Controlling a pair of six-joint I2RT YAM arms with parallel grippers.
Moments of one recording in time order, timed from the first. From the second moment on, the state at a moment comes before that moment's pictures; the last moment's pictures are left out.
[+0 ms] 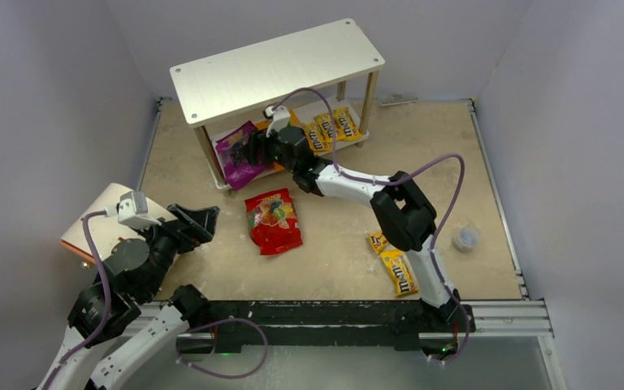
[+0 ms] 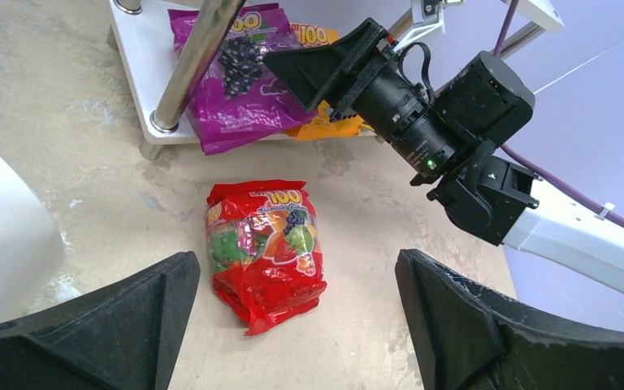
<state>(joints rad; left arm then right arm) -0.69 0.25 0.86 -0.81 -0.52 -0.74 0.82 2.18 1.64 0.37 0.01 0.37</state>
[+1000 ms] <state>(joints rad) -0.69 0.29 0.85 -0.80 -0.50 -0.74 0.93 1.90 1.19 0.51 -0.15 -0.24</state>
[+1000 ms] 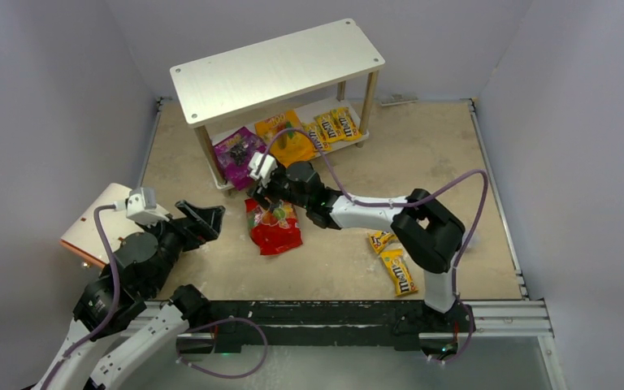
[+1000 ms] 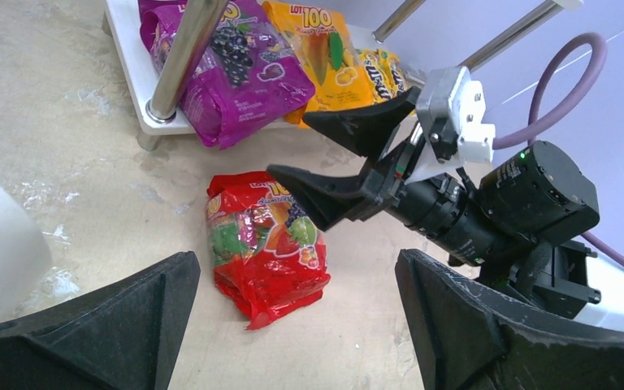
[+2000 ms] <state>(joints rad) -0.69 0.29 0.85 -0.83 -0.53 -0.74 0.94 2.23 1.49 0.64 -0.08 -0.51</state>
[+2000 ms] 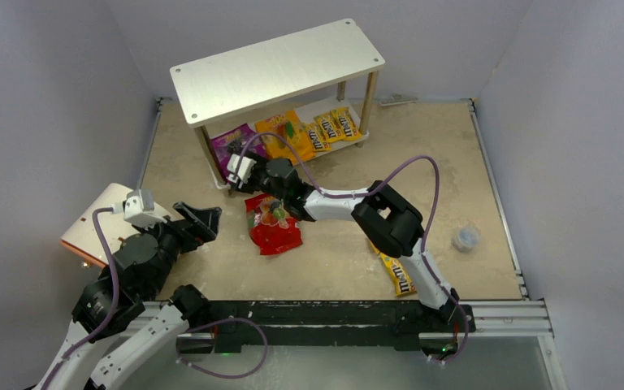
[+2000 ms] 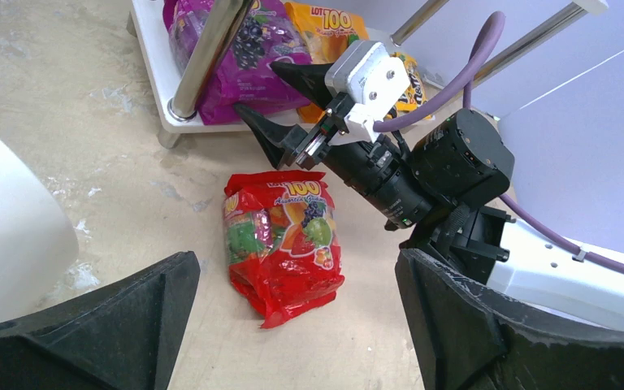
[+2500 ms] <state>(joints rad) -0.69 0.27 0.85 -0.86 -0.53 -0.75 0.94 2.30 1.56 0.68 -0.07 -0.33</state>
